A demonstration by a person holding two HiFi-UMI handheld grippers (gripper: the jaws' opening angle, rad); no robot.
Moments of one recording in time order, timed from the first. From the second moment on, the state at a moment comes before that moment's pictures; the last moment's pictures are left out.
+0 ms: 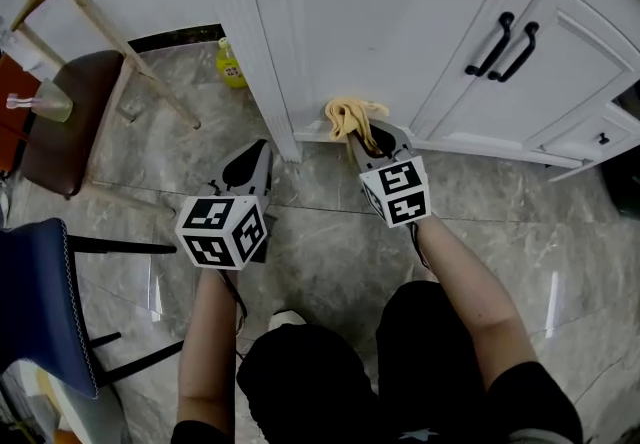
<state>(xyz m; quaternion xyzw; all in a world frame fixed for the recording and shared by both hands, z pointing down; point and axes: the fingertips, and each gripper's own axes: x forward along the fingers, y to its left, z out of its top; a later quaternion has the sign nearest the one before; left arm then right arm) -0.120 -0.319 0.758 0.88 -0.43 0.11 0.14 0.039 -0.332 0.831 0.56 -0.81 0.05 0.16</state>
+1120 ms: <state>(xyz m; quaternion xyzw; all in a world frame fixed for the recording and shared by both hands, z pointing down) -0.063 -0.293 0.701 0.89 -0.39 0.18 0.12 0.139 -0.249 0.775 0.64 -0.74 0.13 0.17</state>
